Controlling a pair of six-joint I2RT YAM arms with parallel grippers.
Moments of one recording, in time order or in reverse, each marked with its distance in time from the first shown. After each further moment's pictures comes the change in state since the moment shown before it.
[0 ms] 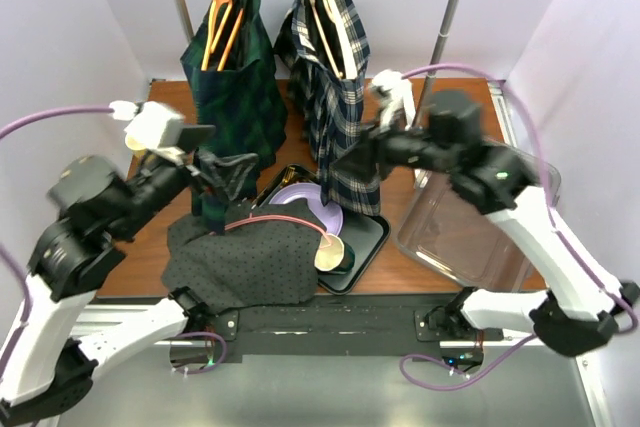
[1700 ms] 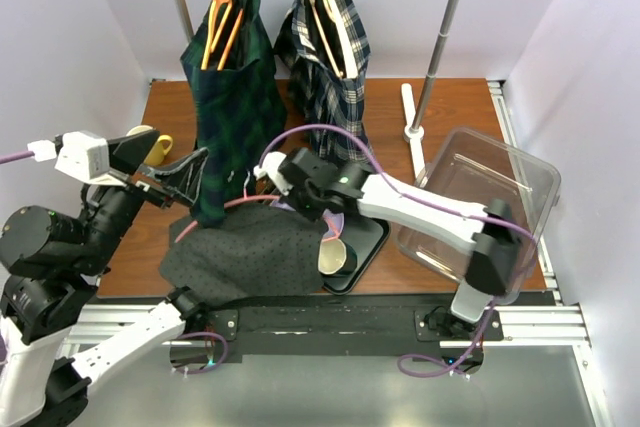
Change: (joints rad) left arm 0.000 -0.180 -0.076 0.089 -0.222 0.018; right arm 0.315 0.517 -0.038 -0.075 0.499 -0.330
